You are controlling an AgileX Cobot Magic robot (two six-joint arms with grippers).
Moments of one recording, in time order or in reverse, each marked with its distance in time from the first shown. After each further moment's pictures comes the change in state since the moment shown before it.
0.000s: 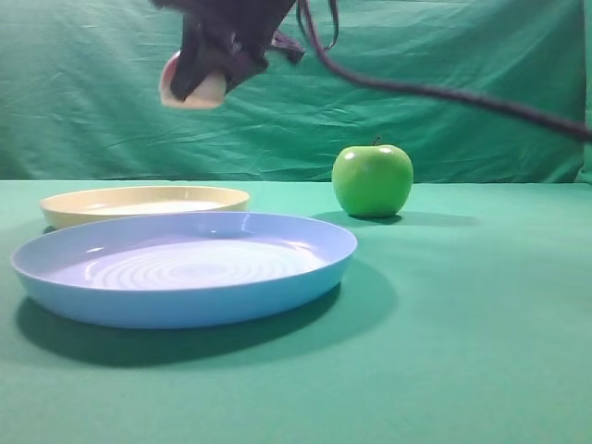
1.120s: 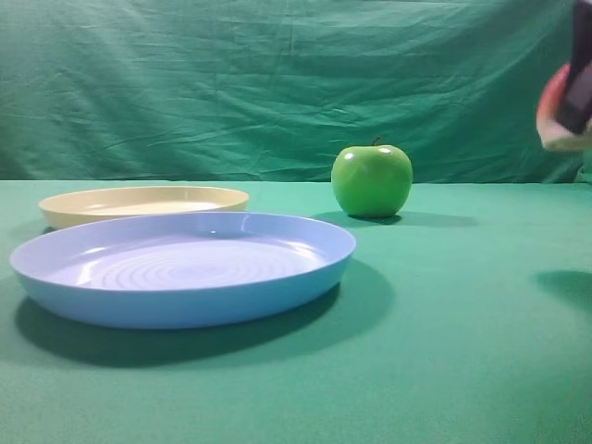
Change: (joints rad) left arm 0.000 0.000 0.000 0.000 0.000 0.000; right arm -0.223 -0.438 1.206 -0.104 -0.615 0.131
